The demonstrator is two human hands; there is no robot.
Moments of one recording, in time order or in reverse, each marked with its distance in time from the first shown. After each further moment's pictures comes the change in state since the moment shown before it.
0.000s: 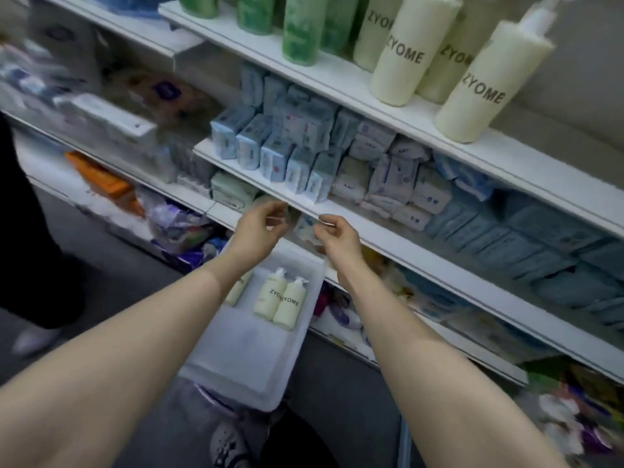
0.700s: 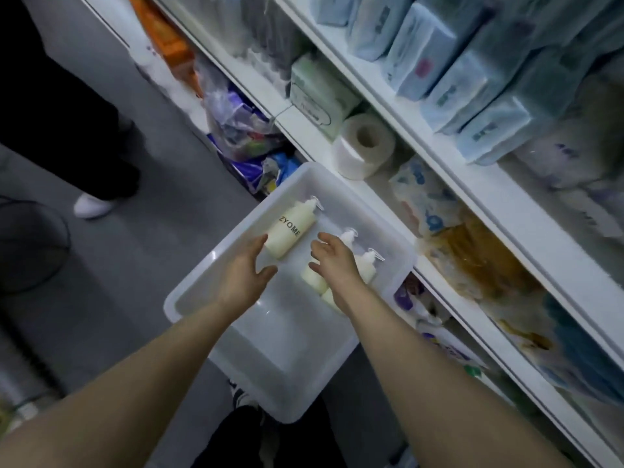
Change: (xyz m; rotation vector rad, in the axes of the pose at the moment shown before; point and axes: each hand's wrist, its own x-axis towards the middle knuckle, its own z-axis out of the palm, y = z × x) left_hand -0.028 -0.251 0.039 0.179 0.058 -0.611; right_hand 0.110 0.209 0.142 -0.111 -0.431 0.499
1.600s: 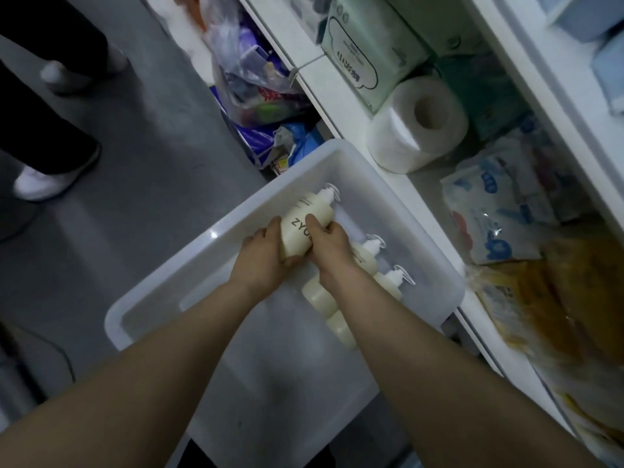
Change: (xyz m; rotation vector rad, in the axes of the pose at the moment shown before) left_hand 0.112 -0.044 0.079 0.229 -0.004 -0.036; right_hand 0.151 0.040 0.039 -0.043 0.075 0.060
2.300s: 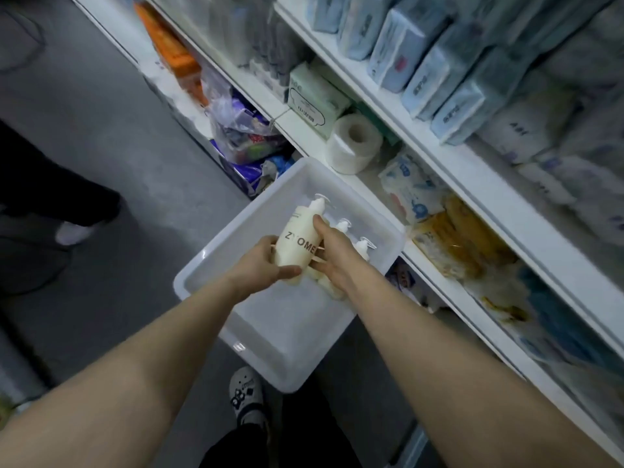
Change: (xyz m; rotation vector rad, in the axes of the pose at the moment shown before) left_hand -0.146 0.035 -0.085 -0.427 -0.246 -0.036; right_hand -0.195 -0.041 -0.058 0.153 -0.155 0.024
